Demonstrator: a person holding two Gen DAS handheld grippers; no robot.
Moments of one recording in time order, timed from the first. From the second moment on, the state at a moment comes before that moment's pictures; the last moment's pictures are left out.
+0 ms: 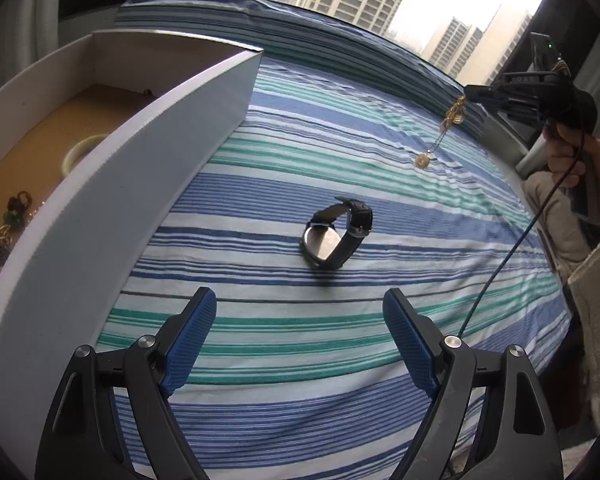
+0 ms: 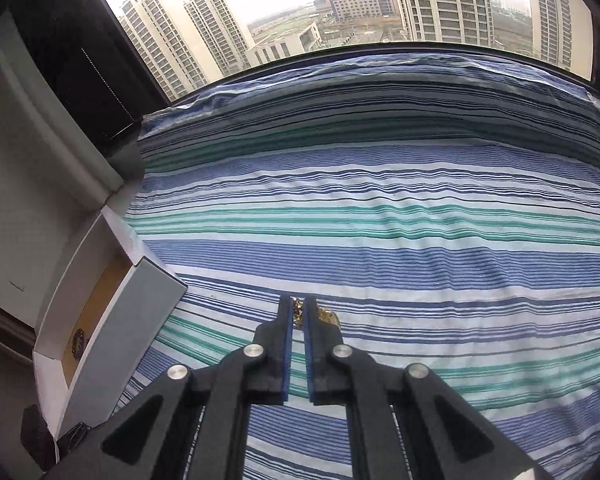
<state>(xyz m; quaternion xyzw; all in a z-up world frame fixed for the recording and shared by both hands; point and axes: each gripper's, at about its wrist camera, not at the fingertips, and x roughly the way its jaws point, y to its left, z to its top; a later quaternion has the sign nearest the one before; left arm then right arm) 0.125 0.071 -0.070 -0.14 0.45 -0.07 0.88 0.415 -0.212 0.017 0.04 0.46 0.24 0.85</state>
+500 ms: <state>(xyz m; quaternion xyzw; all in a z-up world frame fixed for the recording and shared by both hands) 0.198 0.008 -0.078 -0.02 0.45 -0.08 0.89 0.261 -0.214 0.034 0.06 0.40 0.32 0.86</state>
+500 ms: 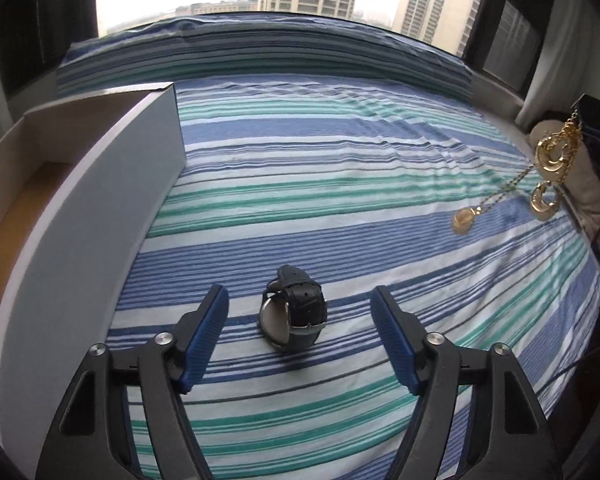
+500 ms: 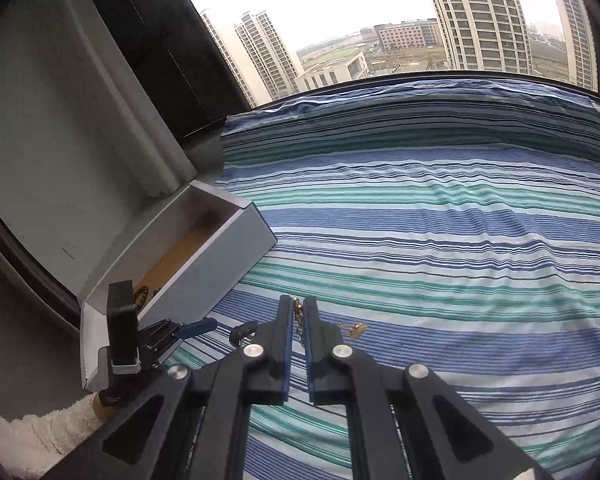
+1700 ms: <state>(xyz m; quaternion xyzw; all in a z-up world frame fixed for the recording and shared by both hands) 0.058 0.365 -0.038 -0.24 0.46 0.21 0.83 0.207 0.117 0.075 -0.08 0.39 0.54 0.74</state>
